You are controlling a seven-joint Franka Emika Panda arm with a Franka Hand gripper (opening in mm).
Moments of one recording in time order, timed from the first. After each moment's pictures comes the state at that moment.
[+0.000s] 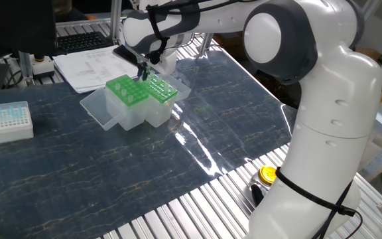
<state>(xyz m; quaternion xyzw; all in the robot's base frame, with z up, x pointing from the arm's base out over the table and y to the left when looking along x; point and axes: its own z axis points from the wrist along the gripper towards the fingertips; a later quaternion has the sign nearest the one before) 0.641 -0.002 0.211 0.56 0.83 0.02 0.05</state>
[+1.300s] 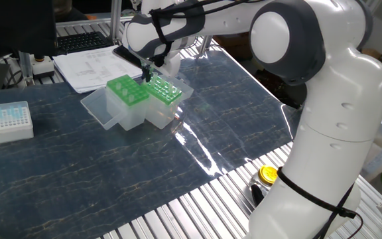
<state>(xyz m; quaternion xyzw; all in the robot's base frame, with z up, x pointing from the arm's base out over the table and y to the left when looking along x) 0.624 -0.010 0.211 0.54 0.84 0.00 0.06</state>
